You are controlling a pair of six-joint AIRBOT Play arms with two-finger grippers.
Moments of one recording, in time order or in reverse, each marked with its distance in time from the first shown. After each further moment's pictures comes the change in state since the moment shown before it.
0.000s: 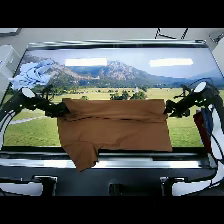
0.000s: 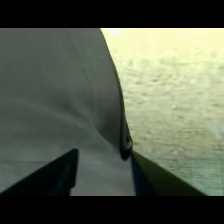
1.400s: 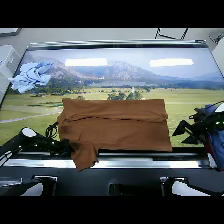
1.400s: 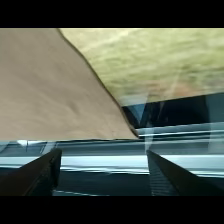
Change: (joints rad) left arm 0.015 0.399 -0.788 -0.198 0.041 0.151; right arm -0.246 0.265 -0.390 -0.010 0.220 -0.035
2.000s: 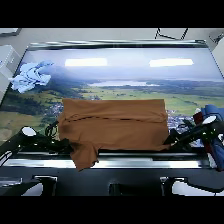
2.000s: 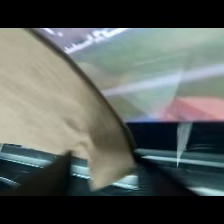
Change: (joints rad) left arm -0.011 0.010 0.023 0.013 -0.016 0.000; right arm -0.001 -0.065 -0.207 0.114 -0.150 -0.049
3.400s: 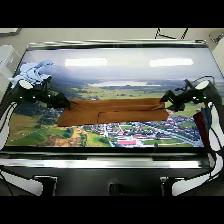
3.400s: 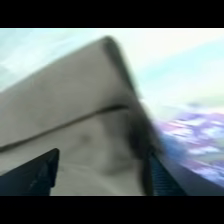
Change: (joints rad) left arm 0.049 -0.586 0.996 0.043 -0.116 -0.089; right arm 0.188 -0.309 0.682 0.115 -0.202 0.159
